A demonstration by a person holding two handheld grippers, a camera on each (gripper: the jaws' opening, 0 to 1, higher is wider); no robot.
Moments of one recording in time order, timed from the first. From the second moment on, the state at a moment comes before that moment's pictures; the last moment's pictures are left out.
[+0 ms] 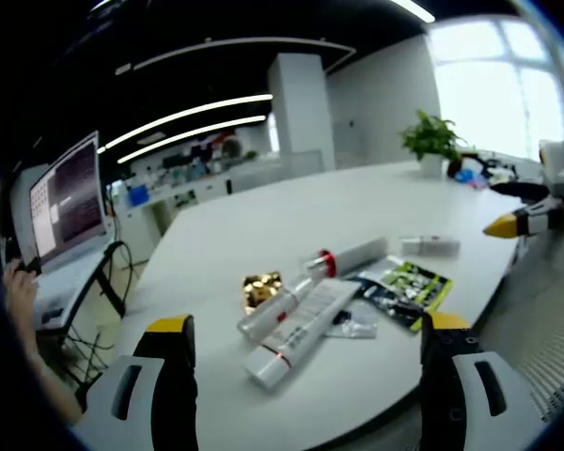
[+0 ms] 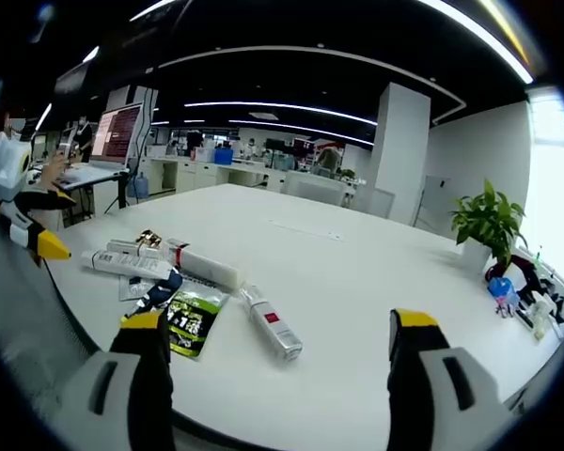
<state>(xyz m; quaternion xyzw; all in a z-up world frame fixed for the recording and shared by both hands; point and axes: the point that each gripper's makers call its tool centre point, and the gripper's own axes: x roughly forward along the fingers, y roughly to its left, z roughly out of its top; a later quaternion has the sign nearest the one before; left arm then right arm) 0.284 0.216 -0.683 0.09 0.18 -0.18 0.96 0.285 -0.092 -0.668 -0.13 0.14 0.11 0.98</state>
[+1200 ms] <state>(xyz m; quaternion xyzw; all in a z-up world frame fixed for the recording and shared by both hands) 0.283 0.214 -0.682 0.09 0.17 -0.18 0.96 0.285 -0.094 -0.672 -0.13 0.15 0.11 0.97</state>
